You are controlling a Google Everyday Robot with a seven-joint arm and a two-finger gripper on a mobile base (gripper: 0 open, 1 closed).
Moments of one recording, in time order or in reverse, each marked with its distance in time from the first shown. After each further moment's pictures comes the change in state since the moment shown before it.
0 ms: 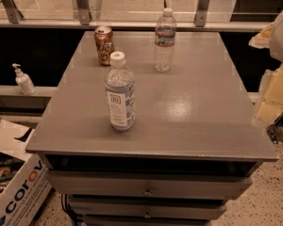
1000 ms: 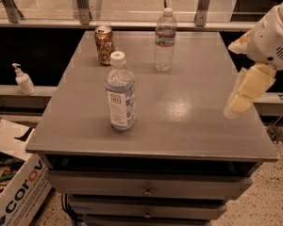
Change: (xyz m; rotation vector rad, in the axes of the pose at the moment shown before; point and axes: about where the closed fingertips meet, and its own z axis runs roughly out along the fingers) arm -0.024 -0.022 0.039 -0.054 -0.176 0.052
